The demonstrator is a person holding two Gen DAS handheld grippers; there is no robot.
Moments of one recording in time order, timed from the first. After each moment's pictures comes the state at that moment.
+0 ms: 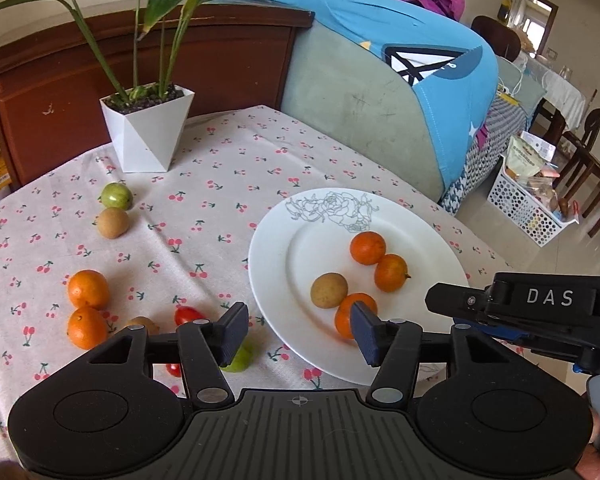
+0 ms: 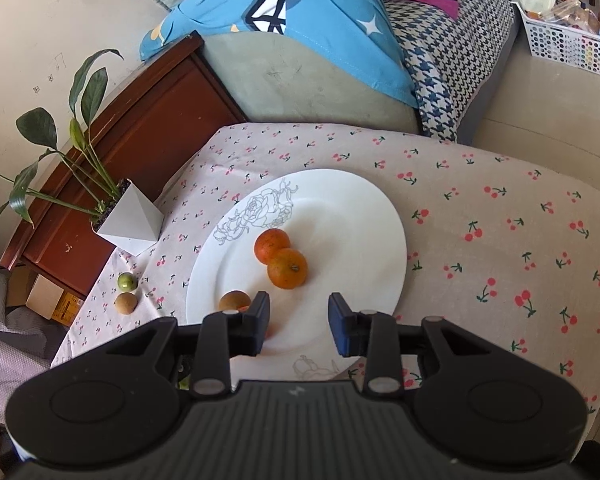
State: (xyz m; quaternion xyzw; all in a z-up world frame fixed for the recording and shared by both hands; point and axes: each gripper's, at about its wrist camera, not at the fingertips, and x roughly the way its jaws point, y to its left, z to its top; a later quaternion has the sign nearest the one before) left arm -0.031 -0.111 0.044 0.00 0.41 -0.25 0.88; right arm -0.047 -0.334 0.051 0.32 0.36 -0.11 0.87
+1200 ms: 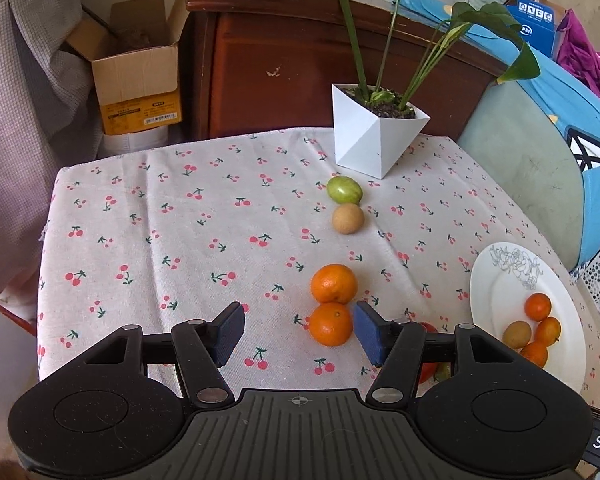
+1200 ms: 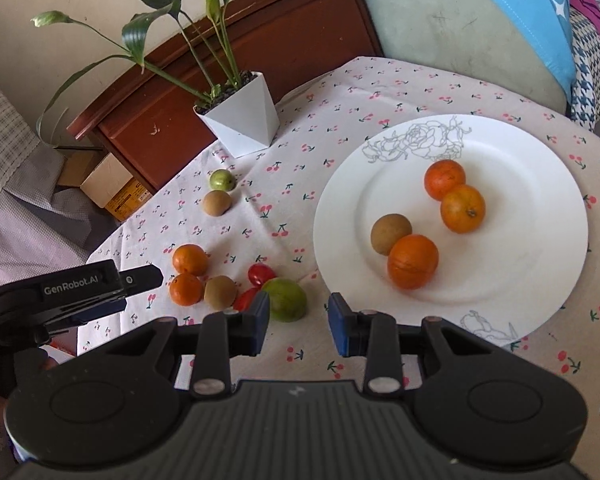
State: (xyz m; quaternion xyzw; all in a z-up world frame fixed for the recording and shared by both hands) left arm 0.002 0.017 0.037 -0.08 0.44 -0.07 0.89; right arm -0.010 -0.241 0.033 0.22 0.41 0.04 0.88
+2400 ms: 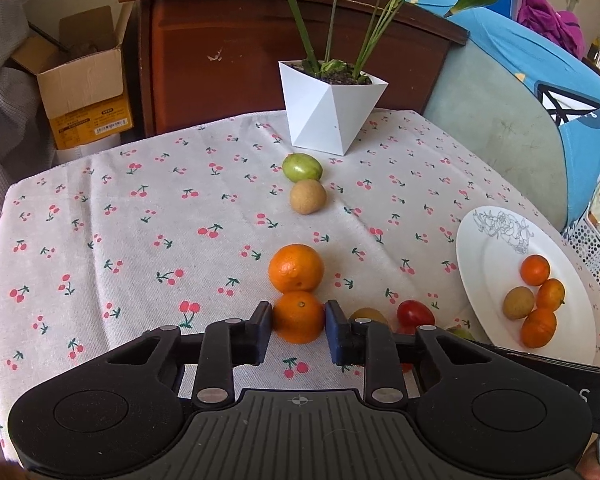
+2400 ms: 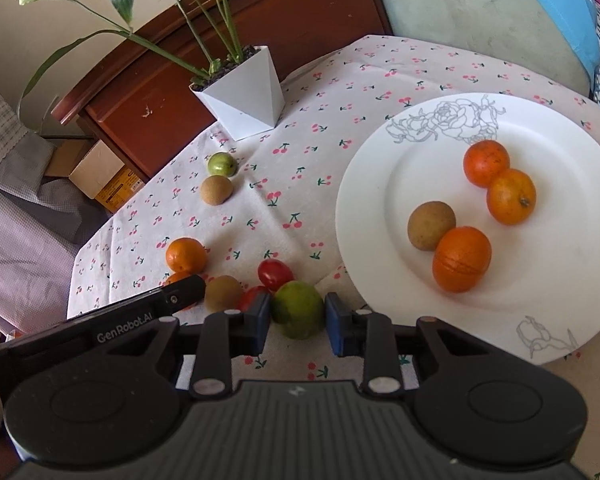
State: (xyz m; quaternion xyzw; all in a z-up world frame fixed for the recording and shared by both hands) left arm 0.006 -0.005 0.010 -0.04 0.42 -0.12 0.90; right arm 0.015 -0.224 0.017 0.23 0.42 0.03 0.88
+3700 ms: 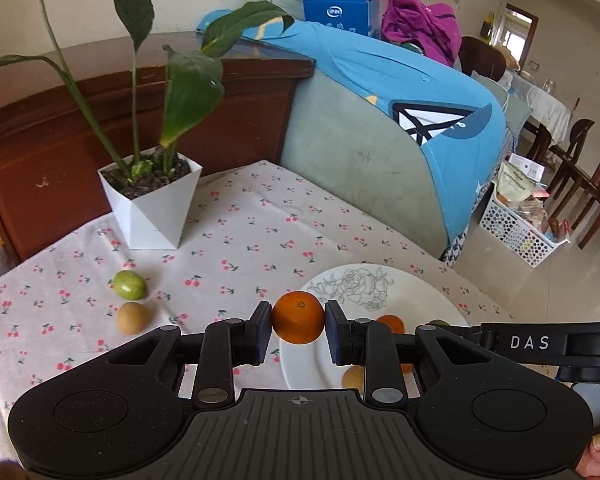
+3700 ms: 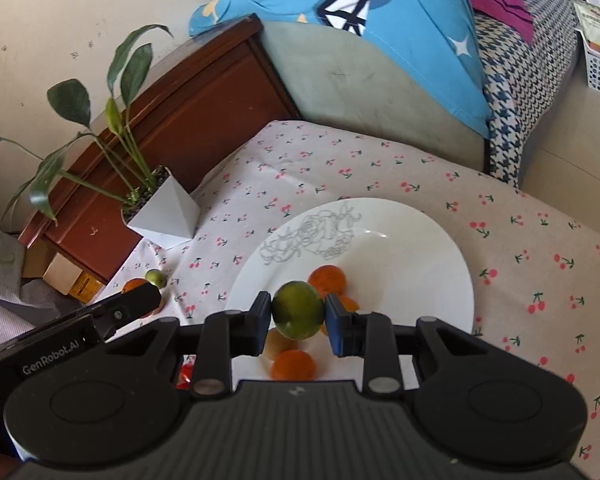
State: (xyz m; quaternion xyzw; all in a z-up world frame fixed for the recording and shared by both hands) left arm 0.023 -0.103 0.076 0.00 0.38 -0.28 0.88; right arm 0.006 -0.341 0.063 0.29 0.39 -0.06 0.87
